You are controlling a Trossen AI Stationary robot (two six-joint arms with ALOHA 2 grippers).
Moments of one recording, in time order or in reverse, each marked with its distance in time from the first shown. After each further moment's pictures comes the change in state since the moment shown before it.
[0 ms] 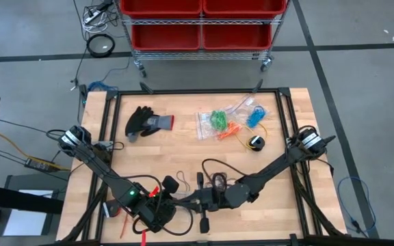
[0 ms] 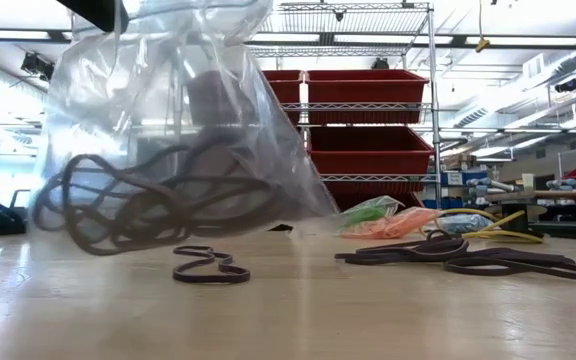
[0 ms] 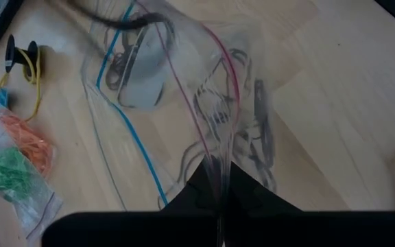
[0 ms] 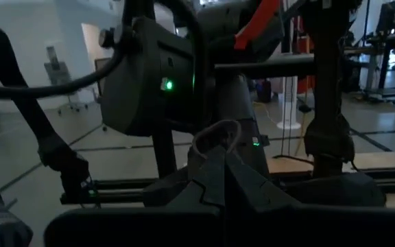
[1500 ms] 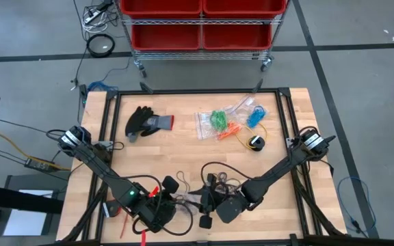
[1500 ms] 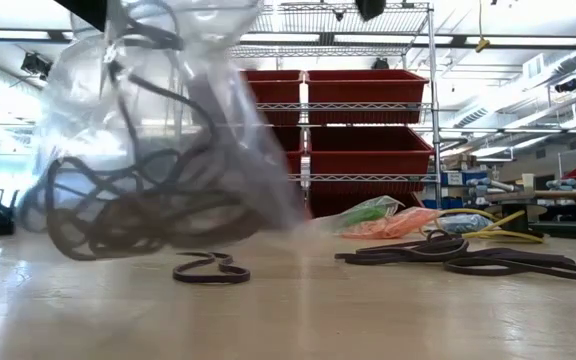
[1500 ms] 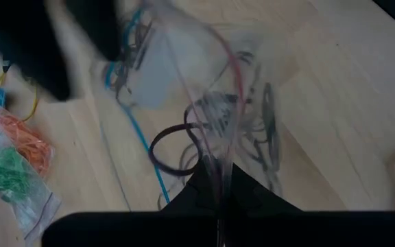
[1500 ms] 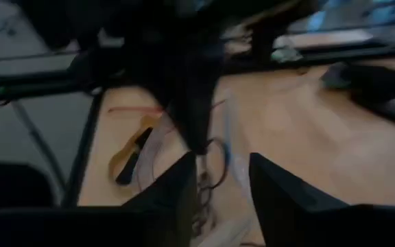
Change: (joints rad) left arm 0.000 0.000 0.000 0.001 0.004 0.000; right arm 0.054 -0.011 0.015 -0.576 0.221 0.289
